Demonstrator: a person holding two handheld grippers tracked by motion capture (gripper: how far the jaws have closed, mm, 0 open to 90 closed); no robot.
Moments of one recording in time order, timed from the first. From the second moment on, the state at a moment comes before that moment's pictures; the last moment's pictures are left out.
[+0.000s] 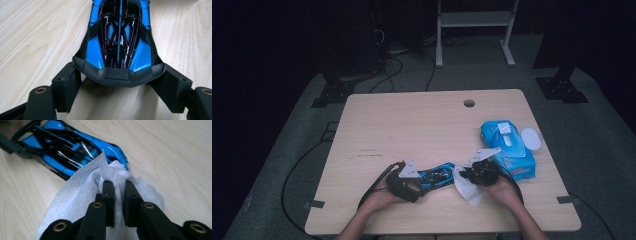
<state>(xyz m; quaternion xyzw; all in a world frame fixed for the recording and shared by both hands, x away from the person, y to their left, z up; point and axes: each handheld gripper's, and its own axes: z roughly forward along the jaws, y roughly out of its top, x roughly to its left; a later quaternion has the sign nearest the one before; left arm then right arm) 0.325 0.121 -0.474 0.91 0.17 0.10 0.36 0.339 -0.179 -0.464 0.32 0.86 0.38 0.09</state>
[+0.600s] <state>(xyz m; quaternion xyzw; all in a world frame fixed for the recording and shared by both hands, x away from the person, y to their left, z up) 0.326 0.121 -0.474 0.91 0.17 0.10 0.36 0.359 -0.162 -0.460 0.34 0.85 0.39 0.10</state>
